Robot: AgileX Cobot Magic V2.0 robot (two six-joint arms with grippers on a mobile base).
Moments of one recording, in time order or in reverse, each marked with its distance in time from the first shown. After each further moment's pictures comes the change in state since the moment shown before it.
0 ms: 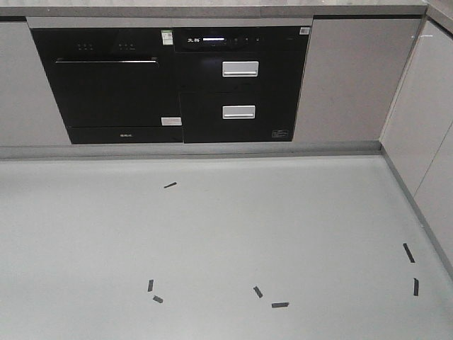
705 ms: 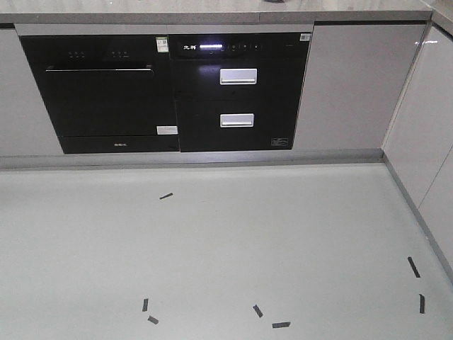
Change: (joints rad) left arm 0.000 0.000 0.000 0.000 0.000 0.000; right arm 0.000 0.000 0.000 0.000 0.000 0.000
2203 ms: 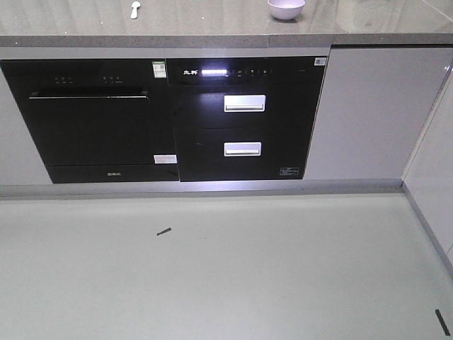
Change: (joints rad) left arm 0.000 0.000 0.000 0.000 0.000 0.000; right arm 0.000 0.000 0.000 0.000 0.000 0.000
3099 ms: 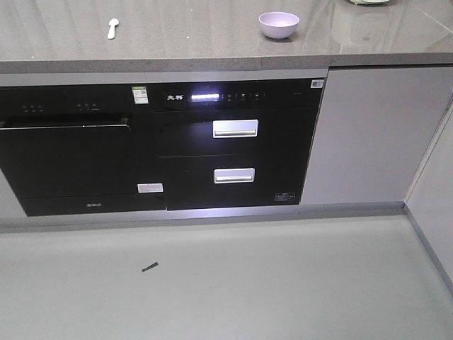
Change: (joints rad) left arm 0.000 0.000 0.000 0.000 0.000 0.000; right arm 0.000 0.000 0.000 0.000 0.000 0.000
